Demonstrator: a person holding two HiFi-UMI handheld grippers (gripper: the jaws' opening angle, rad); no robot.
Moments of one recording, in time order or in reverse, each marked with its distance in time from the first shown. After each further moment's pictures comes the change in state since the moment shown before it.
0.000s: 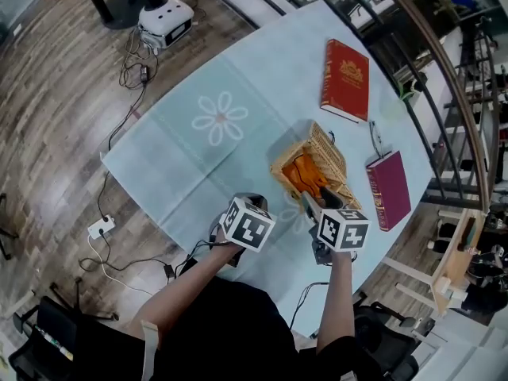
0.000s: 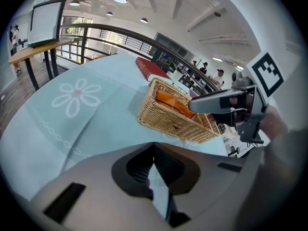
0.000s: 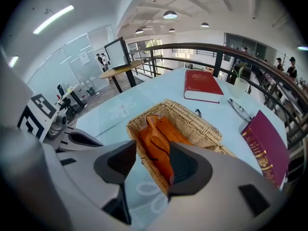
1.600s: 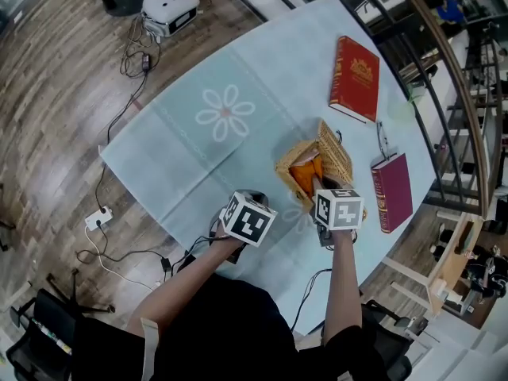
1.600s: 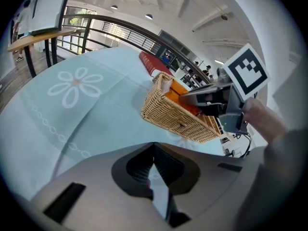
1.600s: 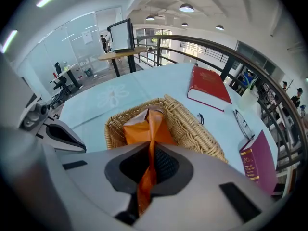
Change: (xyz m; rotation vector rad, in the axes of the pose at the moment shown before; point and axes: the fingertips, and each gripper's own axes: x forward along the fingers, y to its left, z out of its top) left arm 0.013 0.012 -0.009 -0.060 0.037 -0.048; right arm 0.050 -0.017 0.013 -0.167 0.116 -0.088
